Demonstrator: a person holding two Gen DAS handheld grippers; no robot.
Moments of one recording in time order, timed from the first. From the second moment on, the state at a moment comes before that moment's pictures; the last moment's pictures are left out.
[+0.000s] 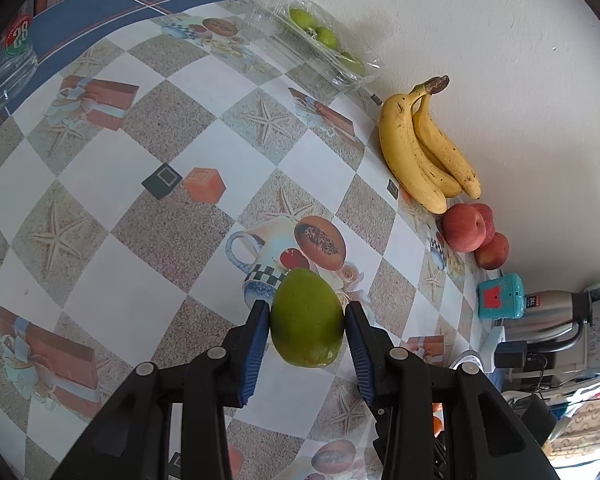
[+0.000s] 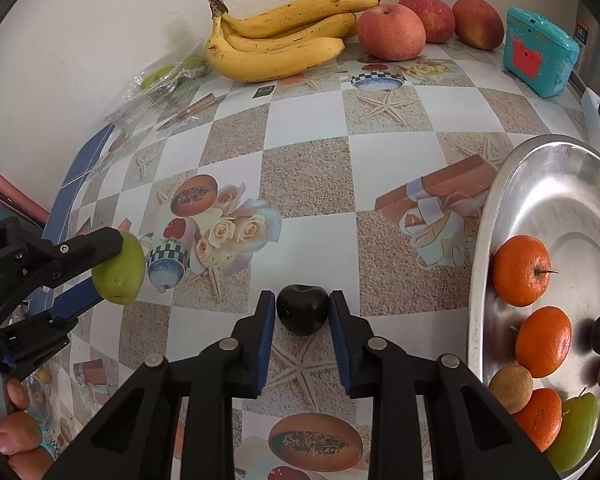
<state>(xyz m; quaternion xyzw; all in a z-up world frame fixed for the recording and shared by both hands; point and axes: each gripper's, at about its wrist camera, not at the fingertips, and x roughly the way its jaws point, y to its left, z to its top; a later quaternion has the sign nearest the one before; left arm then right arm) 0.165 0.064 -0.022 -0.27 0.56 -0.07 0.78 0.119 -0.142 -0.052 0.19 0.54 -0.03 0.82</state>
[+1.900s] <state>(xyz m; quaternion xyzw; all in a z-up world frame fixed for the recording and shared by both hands) 0.074 -0.177 -0.003 0.01 0.55 -0.22 0.81 0.015 -0.346 0.000 0.31 0.46 -0.16 0.81</state>
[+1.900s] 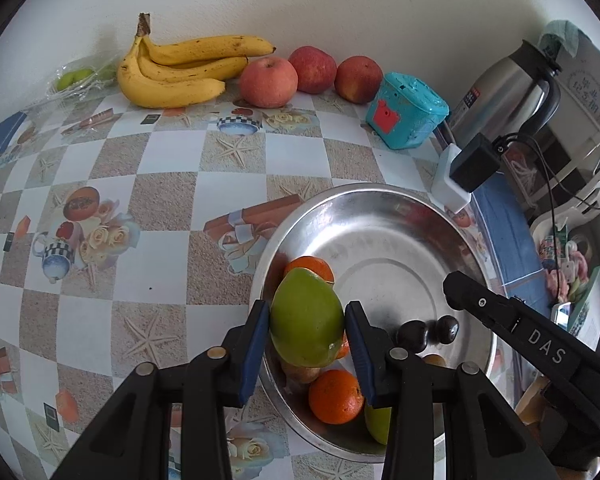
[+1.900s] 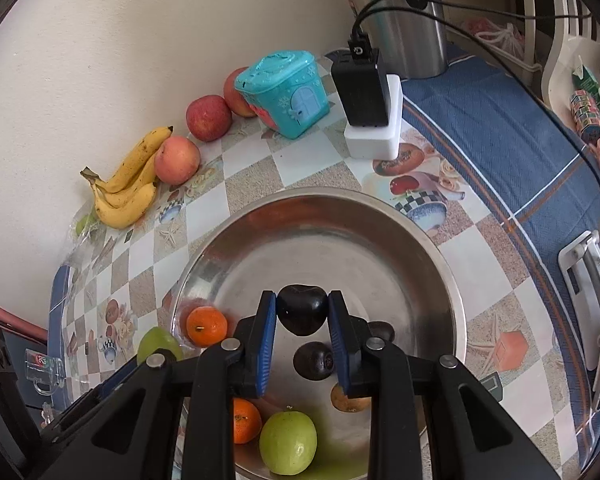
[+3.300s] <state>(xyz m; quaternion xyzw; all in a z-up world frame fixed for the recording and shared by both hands) 0.079 -0.172 -0.006 0.00 0.55 -0.21 0.81 0.036 -0.314 -0.023 0.27 0.51 -0.13 0.81</state>
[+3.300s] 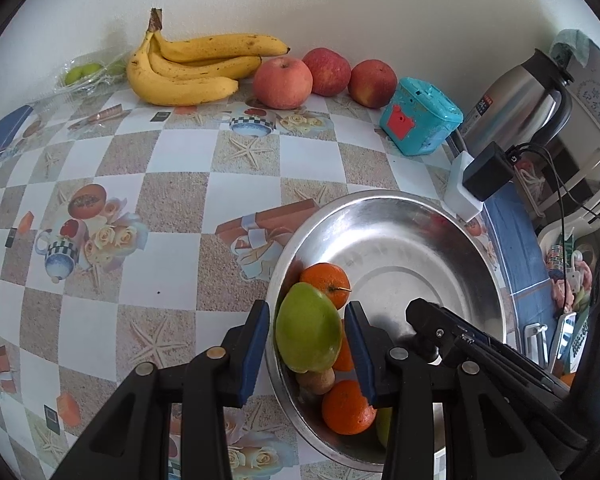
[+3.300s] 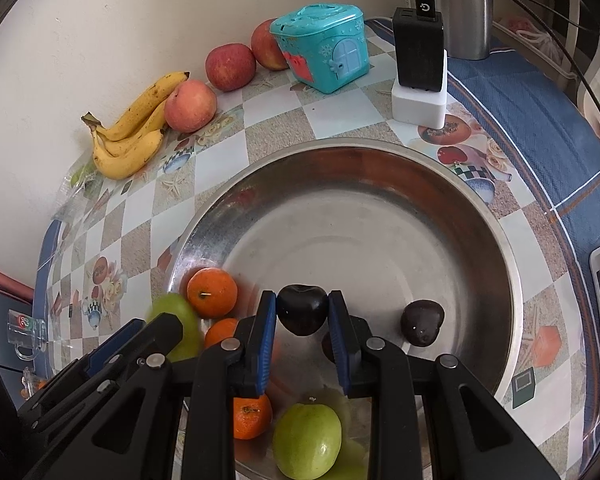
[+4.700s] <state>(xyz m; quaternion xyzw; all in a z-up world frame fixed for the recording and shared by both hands) 0.109 -0.101 -0.010 -0.01 0.55 -0.04 0.83 0.039 -0.297 -0.009 0.24 0.52 -0.13 0.81</state>
